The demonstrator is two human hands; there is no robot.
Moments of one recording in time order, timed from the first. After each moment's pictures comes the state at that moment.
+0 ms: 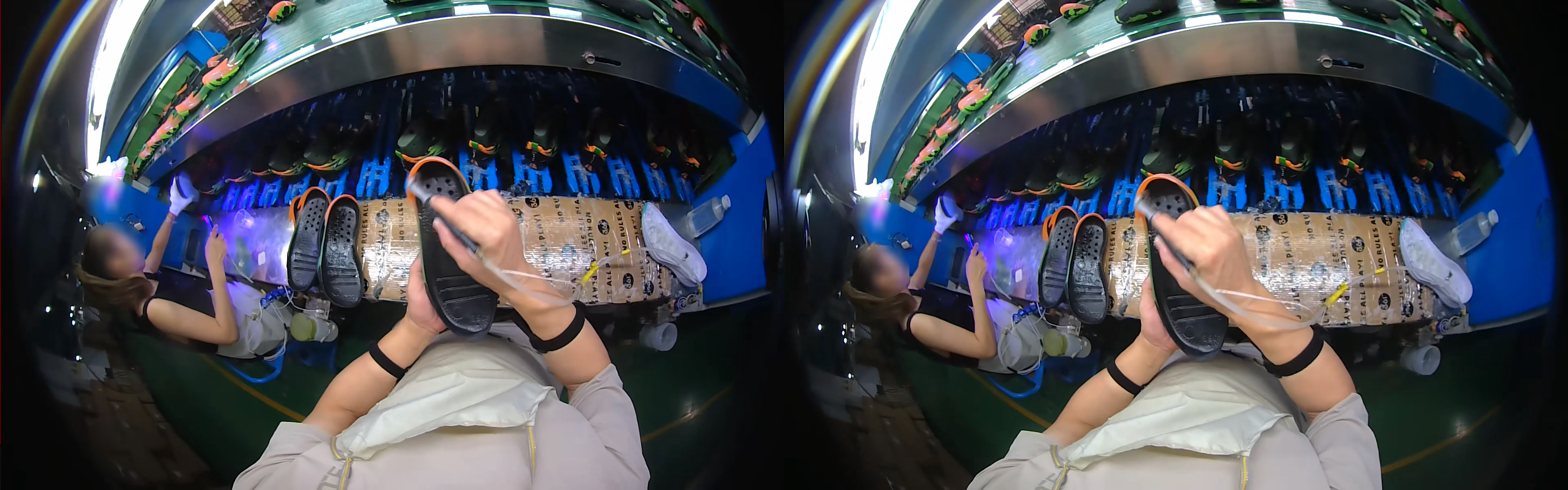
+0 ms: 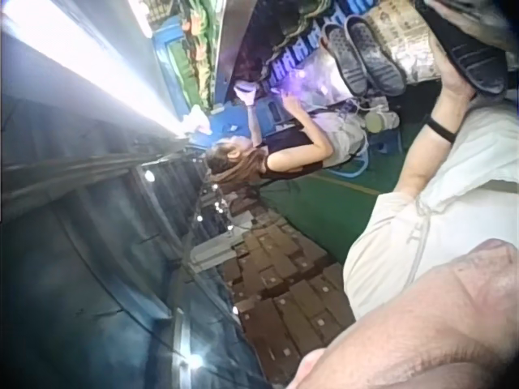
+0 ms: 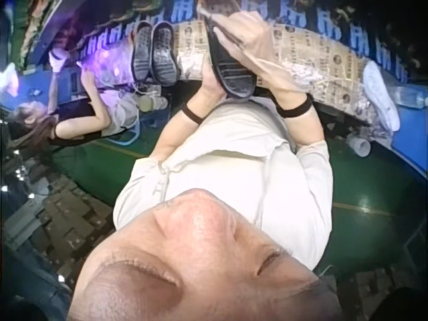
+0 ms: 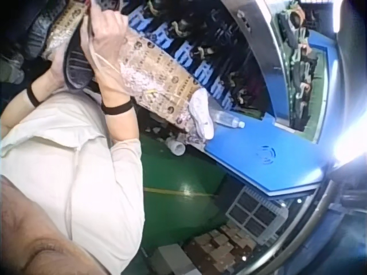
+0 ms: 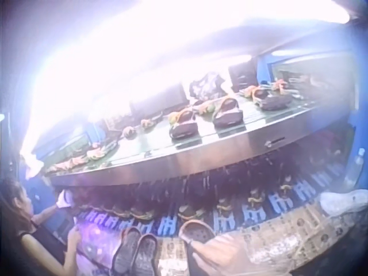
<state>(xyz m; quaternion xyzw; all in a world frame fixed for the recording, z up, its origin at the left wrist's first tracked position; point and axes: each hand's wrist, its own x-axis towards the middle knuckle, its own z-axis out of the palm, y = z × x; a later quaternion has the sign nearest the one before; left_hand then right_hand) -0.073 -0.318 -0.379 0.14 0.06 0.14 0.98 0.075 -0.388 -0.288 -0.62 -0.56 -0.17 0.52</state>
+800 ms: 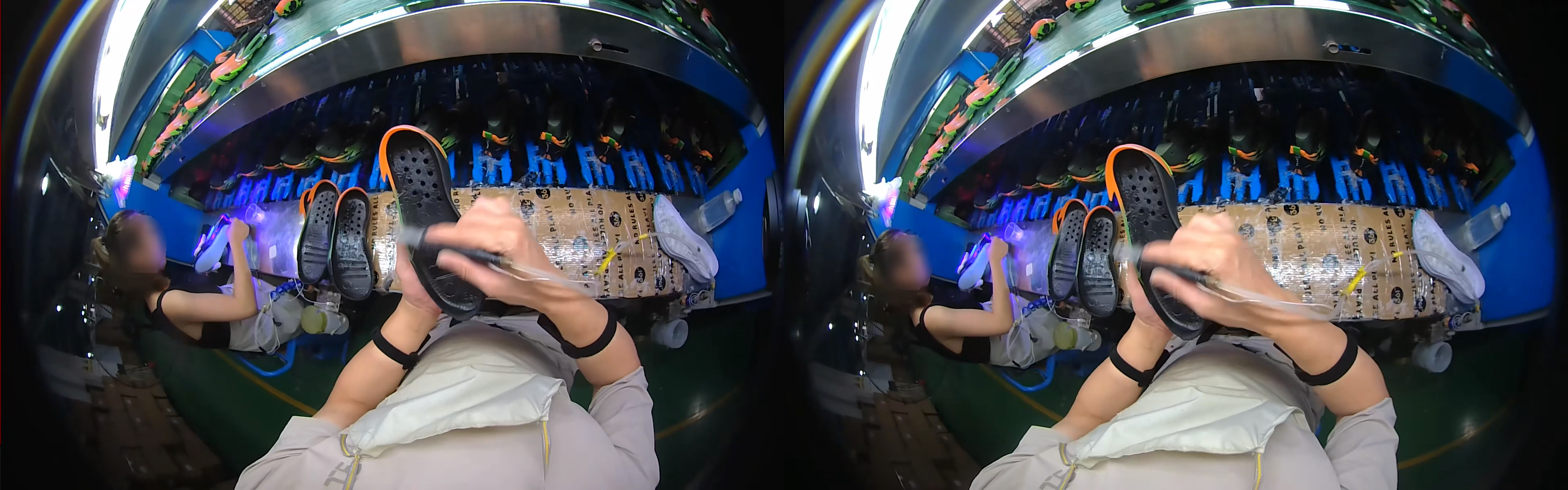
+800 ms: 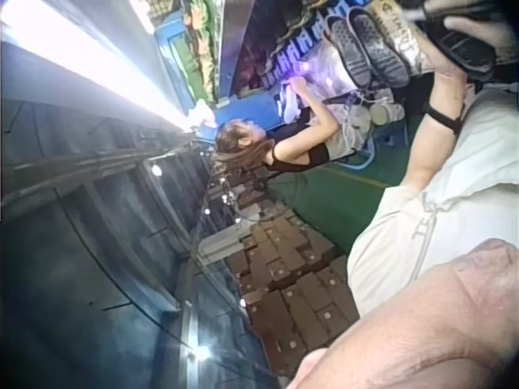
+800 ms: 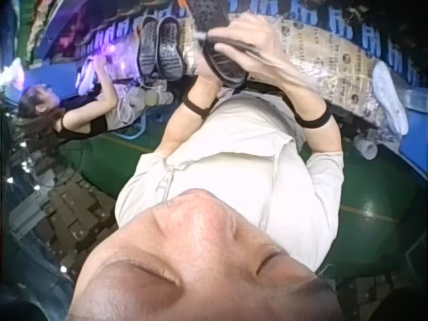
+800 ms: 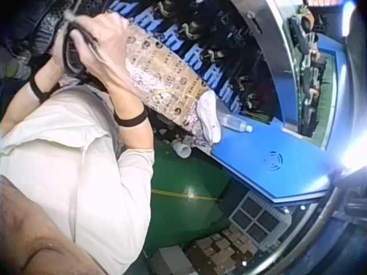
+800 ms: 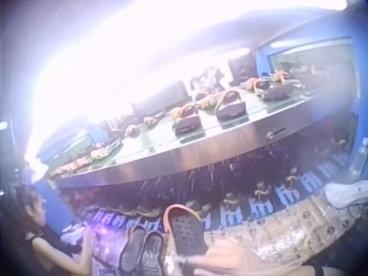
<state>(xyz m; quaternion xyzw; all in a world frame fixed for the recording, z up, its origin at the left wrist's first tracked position) -0.067 -0.293 -0.377 0.34 -0.04 0.22 0.91 0.070 -0.423 -0.265 -0.56 -0.62 0.01 0.55</state>
